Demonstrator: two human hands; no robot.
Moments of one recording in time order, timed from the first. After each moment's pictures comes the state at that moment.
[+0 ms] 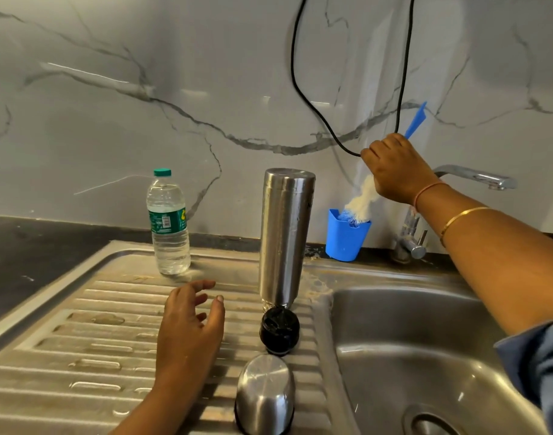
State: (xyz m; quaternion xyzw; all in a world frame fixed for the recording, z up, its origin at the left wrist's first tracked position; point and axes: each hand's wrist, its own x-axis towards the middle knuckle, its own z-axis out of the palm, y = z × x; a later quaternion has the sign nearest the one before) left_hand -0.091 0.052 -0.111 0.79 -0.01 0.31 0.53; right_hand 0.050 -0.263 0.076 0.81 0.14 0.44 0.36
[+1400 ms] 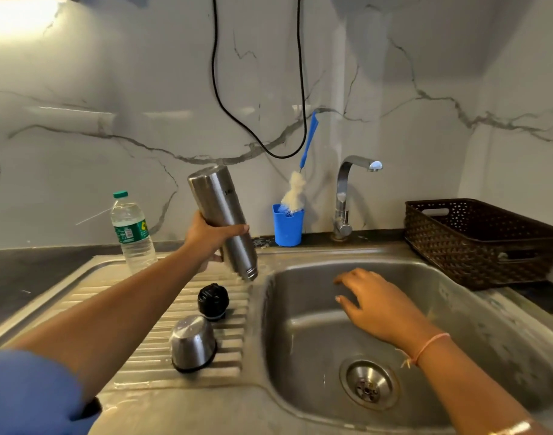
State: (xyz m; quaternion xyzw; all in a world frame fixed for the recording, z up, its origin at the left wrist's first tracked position) left_hand -0.055 -0.049 -0.004 0.76 0.00 0.09 0.64; right_hand -0.182 -0.311 -0.063 0.98 0.08 0.13 -0.10
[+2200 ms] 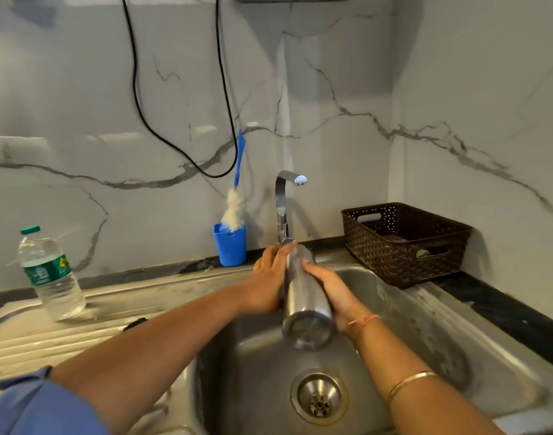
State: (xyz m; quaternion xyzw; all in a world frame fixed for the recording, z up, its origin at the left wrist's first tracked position) left_hand -0.082 -0.218 -0.048 0.91 -0.39 0.03 0.16; right_hand -0.155 -0.353 -0.066 0.51 -0.08 -0.03 -0.86
